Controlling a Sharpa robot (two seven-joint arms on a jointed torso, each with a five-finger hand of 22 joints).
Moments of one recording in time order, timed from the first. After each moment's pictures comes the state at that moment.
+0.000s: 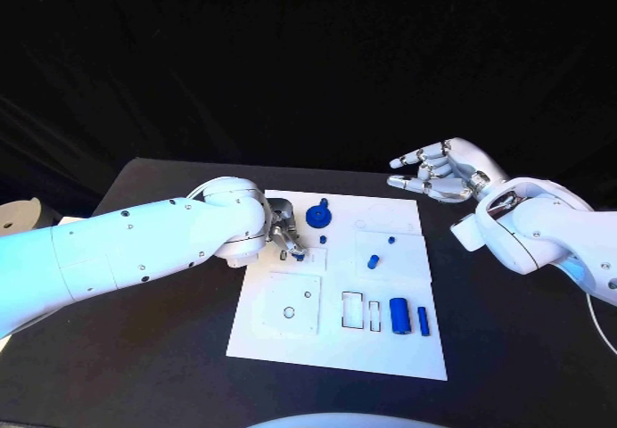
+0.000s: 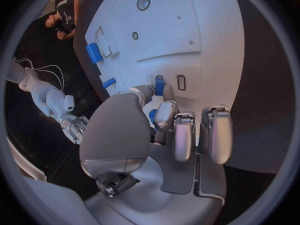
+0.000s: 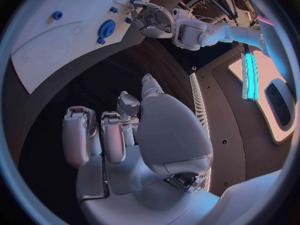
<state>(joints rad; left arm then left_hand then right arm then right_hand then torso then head) 1.28 -0.67 -0.03 1.50 -1.14 0.11 -0.69 1.33 -0.22 0.50 0.27 0.30 0.95 0.05 0.53 0.70 1.39 -0.02 1.20 1.20 1.47 -0.09 1.57 1.31 0.02 1.47 0.02 1.53 1.31 1.22 -0.94 0.04 1.60 -0.88 -0.45 0.10 1.39 -0.08 -0.07 0.27 0.25 0.98 0.14 0.08 0.07 1.31 0.06 0.97 1.14 1.46 -0.02 1.53 1.31 0.06 1.44 0.09 1.44 1.31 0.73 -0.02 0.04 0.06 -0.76</state>
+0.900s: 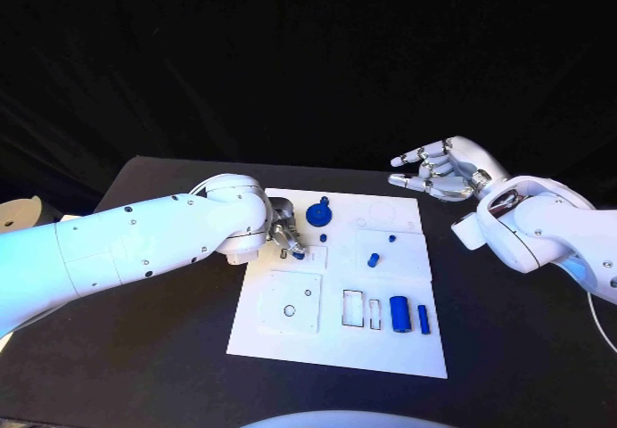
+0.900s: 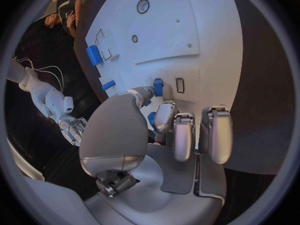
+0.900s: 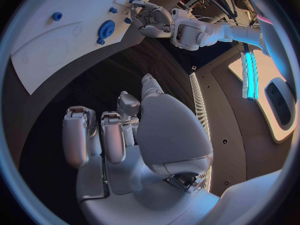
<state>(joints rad) 1.28 -0.66 -0.03 1.48 -1.12 0.15 -0.70 1.26 -0.20 0.54 0.23 0.30 0.96 0.05 0.54 0.72 1.41 -0.04 1.22 1.22 1.47 -0.09 1.57 1.31 0.02 1.47 0.02 1.53 1.31 1.22 -0.94 0.04 1.60 -0.87 -0.45 0.10 1.39 -0.08 -0.07 0.27 0.25 0.98 0.14 0.08 0.07 1.31 0.06 0.97 1.14 1.46 -0.02 1.53 1.31 0.06 1.44 0.09 1.44 1.31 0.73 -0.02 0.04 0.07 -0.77</state>
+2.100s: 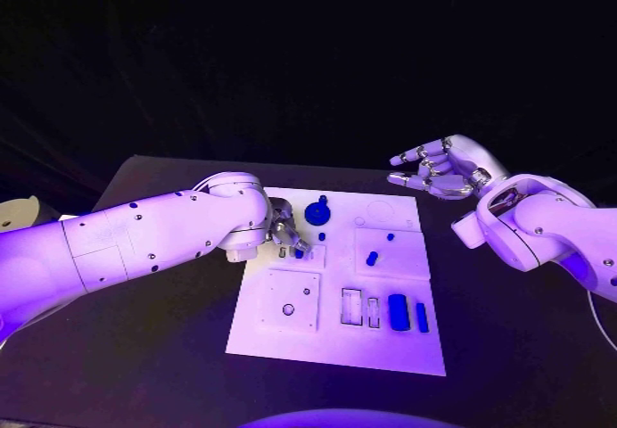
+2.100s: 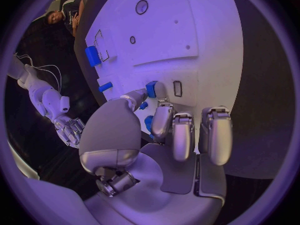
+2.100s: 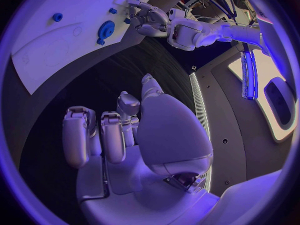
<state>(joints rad) 1.28 -0.63 -0.03 1.43 -1.10 0.19 -0.70 1.05 -0.19 0.45 0.21 0.30 1.06 0.00 0.53 0.73 1.43 -0.06 1.26 1.27 1.47 -0.10 1.57 1.31 0.02 1.47 0.02 1.55 1.31 1.22 -0.95 0.04 1.61 -0.87 -0.44 0.10 1.39 -0.08 -0.07 0.27 0.25 0.98 0.14 0.08 0.07 1.31 0.06 0.97 1.13 1.46 -0.02 1.53 1.31 0.06 1.44 0.09 1.44 1.31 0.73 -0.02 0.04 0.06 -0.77</state>
